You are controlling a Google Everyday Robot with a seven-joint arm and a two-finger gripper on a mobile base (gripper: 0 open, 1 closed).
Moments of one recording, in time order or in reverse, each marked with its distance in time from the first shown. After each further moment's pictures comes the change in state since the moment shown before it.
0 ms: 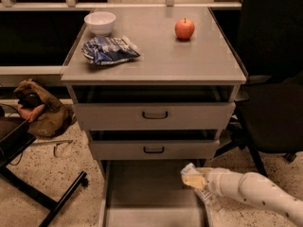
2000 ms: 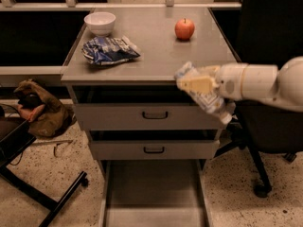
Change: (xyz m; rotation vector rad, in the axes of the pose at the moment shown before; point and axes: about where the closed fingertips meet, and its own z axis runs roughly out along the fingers) arm -0.364 0.099 -0.174 -0.199 -0.333 -0.266
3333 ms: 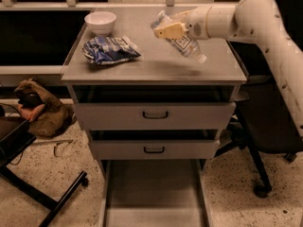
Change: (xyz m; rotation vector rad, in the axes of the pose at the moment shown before) arm -0.144 -0.066 0.109 -0.003 -0.054 -0.259
